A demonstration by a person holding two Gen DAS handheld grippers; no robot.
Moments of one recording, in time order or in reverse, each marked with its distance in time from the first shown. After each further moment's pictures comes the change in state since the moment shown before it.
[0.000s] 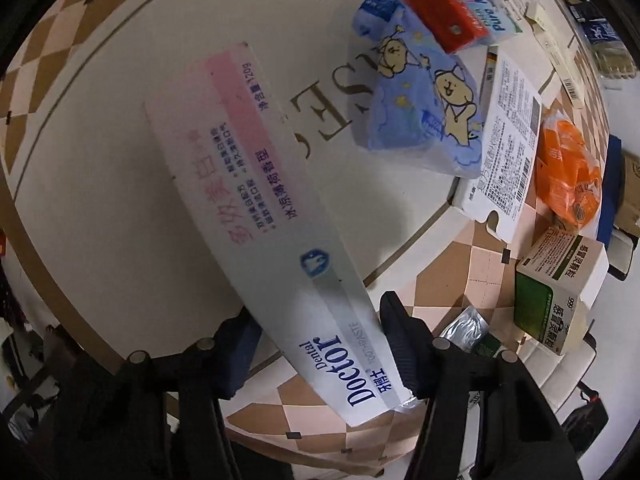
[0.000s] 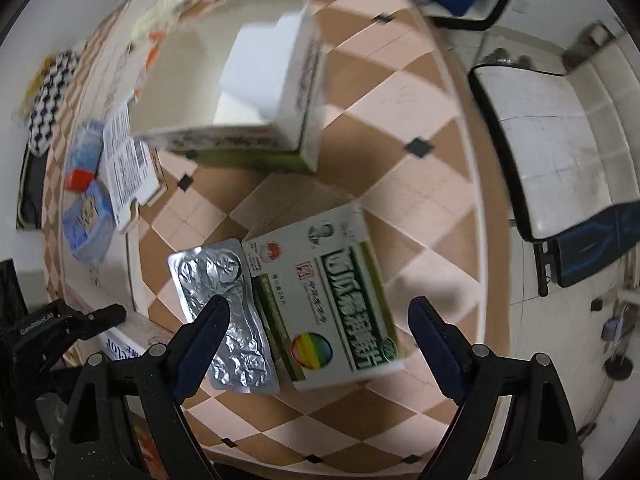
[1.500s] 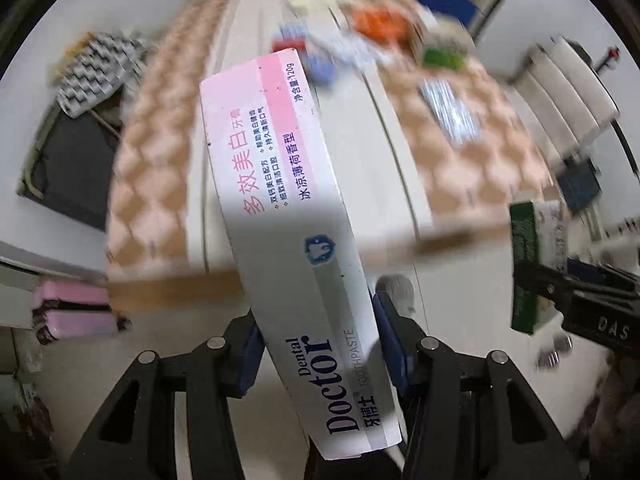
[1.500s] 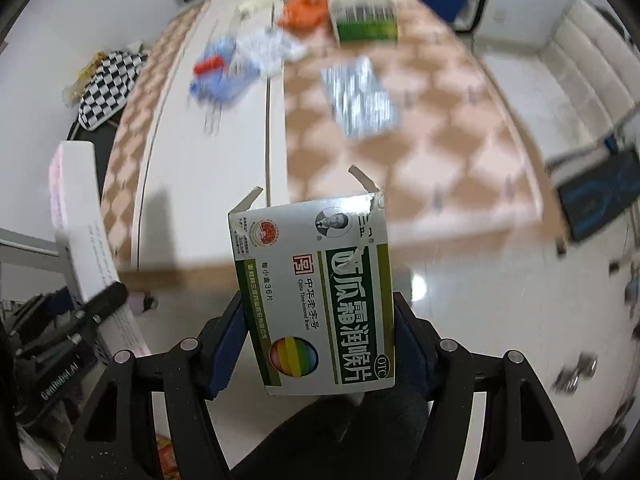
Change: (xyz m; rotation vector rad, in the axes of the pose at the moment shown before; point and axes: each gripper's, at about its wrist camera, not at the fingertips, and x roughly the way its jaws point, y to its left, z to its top) left arm -0.147 0.143 -0.168 1.041 -0.274 0.165; right arm -0.050 0.128 -0.308 0.072 -0.205 0.061
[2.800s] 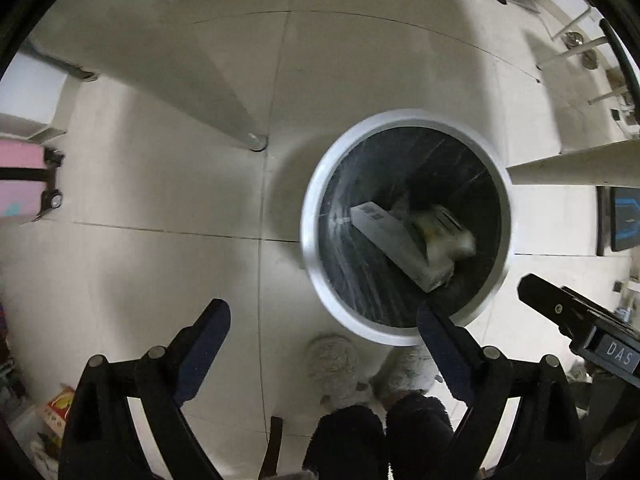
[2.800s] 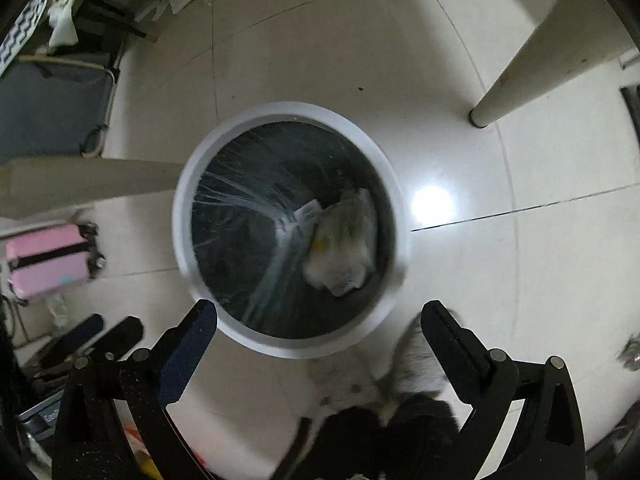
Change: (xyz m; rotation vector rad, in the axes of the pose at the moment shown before) left arm 0.395 0.084 -0.117 -0.288 0.285 0.041; right arm 0.480 -0.060 -0.133 0.047 0.339 0.002
